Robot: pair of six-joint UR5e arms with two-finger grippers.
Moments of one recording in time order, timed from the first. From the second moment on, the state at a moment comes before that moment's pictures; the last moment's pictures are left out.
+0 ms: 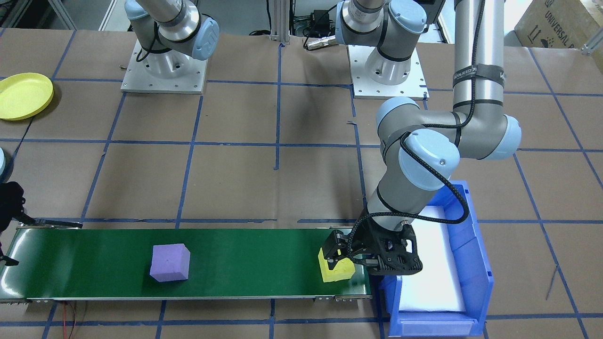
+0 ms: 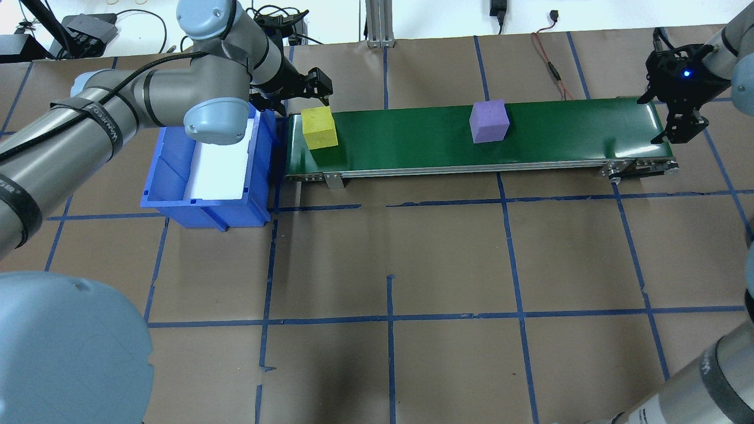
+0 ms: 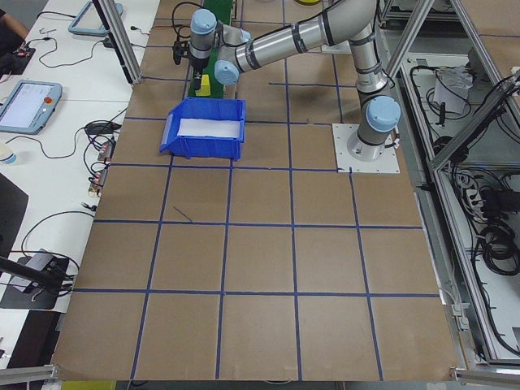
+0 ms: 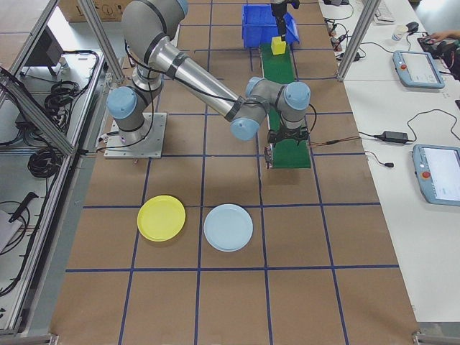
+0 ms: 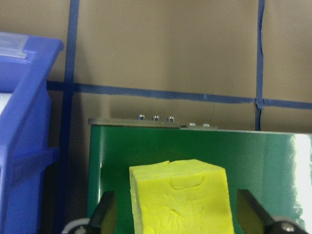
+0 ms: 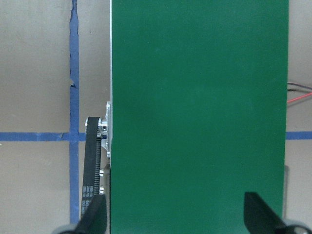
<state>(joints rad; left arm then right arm) -1.63 -2.04 -1.53 -0.86 1.40 -0.16 1.10 -1.13 1.56 -2.05 -1.43 -2.12</state>
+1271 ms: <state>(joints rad) -1.61 -1.61 -1.53 -1.53 1.57 -0.15 1.11 -1.12 1.57 -2.02 -1.36 -2.13</state>
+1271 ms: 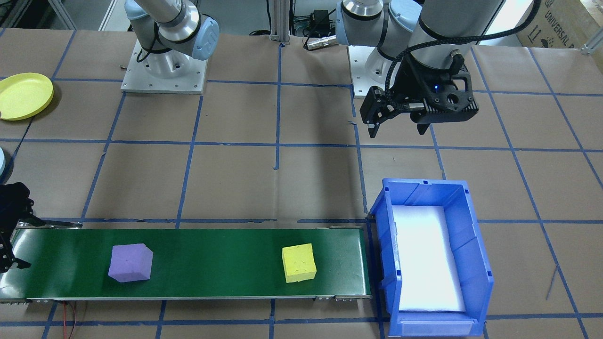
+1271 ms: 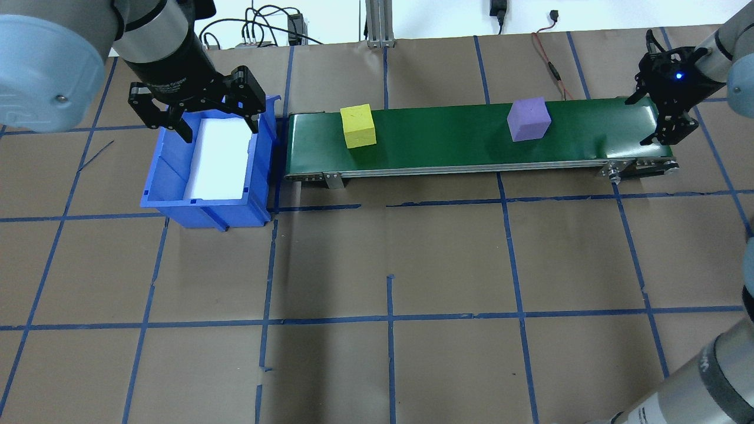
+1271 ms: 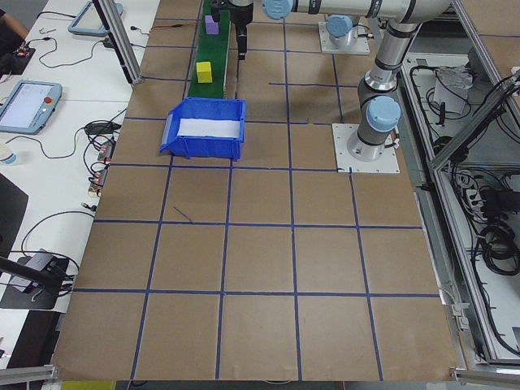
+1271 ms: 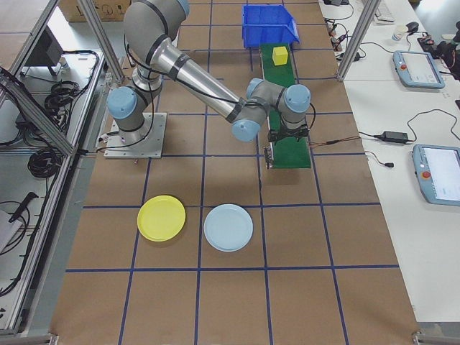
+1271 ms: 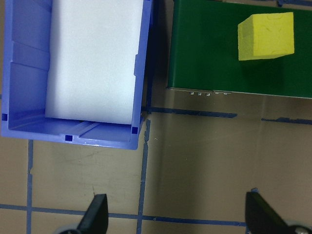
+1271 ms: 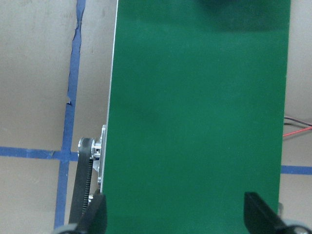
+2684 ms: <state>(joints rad) -1.60 -1.61 -1.53 -1.55 1.58 -0.16 1.18 -1.09 1.53 -2.04 -1.29 -1.97</state>
